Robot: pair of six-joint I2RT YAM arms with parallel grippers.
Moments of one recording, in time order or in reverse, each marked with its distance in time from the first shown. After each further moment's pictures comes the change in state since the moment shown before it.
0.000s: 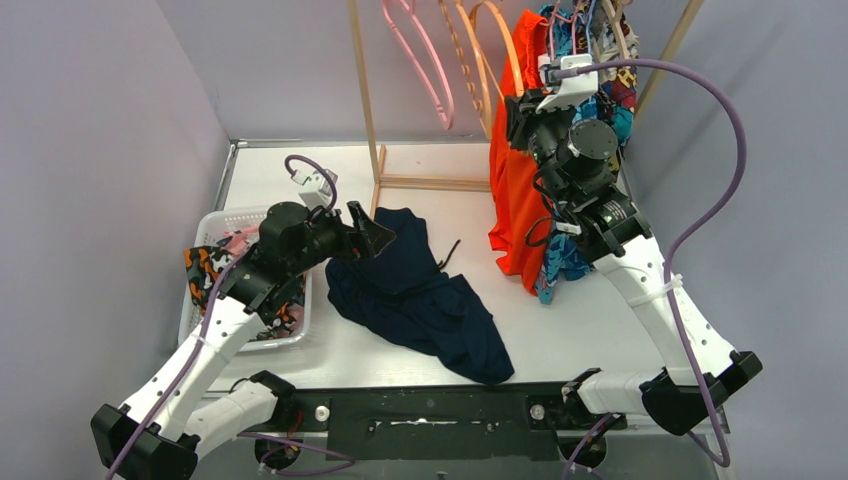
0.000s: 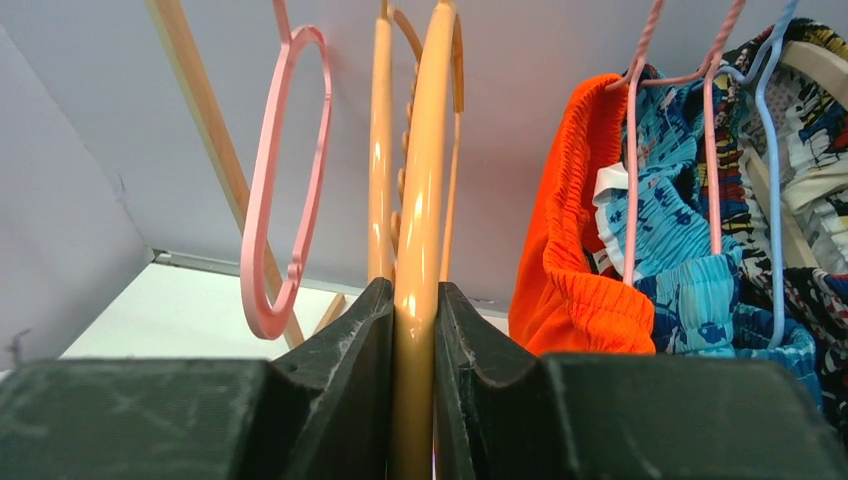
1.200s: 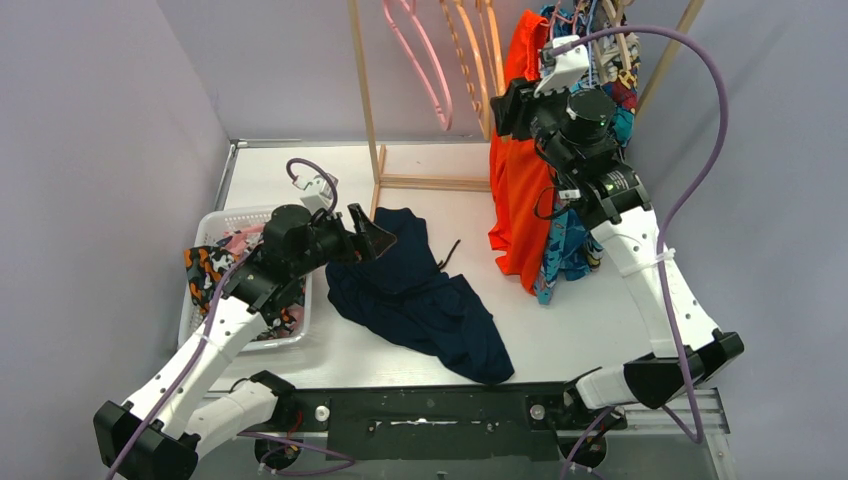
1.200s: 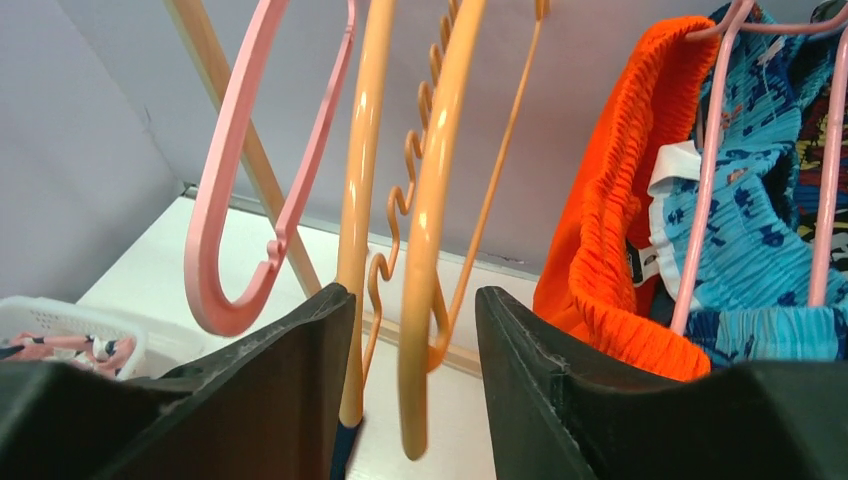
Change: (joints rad) left arm 0.000 0.008 -0.029 0.004 0.005 -0.056; right arm -0.138 0.143 0.166 -0.169 -0.249 0.066
